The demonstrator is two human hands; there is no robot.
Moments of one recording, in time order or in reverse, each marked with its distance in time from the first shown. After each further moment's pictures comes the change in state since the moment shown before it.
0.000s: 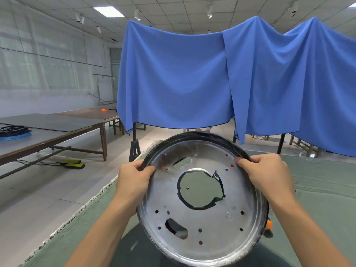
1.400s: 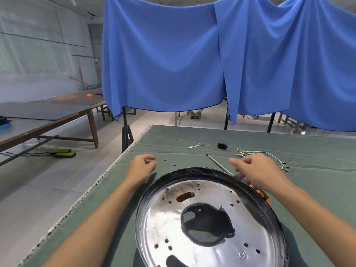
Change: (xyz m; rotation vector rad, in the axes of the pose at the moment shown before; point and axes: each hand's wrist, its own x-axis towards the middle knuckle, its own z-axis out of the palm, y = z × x) left_hand 0.087 -0.086 0.025 0.416 -0.245 -0.044; right_hand 0.005 0.037 0.022 -0.259 -0.326 0.050
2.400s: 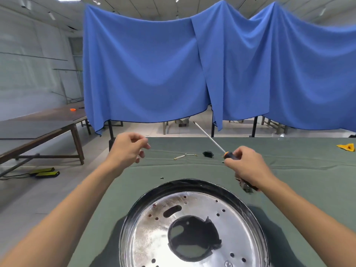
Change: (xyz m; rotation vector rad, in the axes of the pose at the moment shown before) left_hand -0.003 0.095 -0.044 -0.258 -0.025 0.269; right_hand 0.012 0.001 -0.021 0.259 0.139 0.029
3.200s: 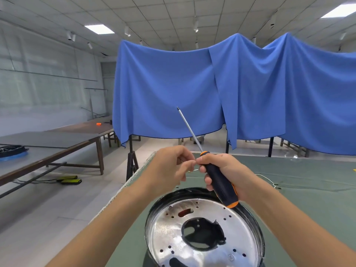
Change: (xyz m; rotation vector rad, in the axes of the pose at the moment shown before) left_hand -0.112 0.089 0.005 0.234 -0.188 0.406; right_hand -0.082 -0.105 -0.016 0.849 -0.659 0.021
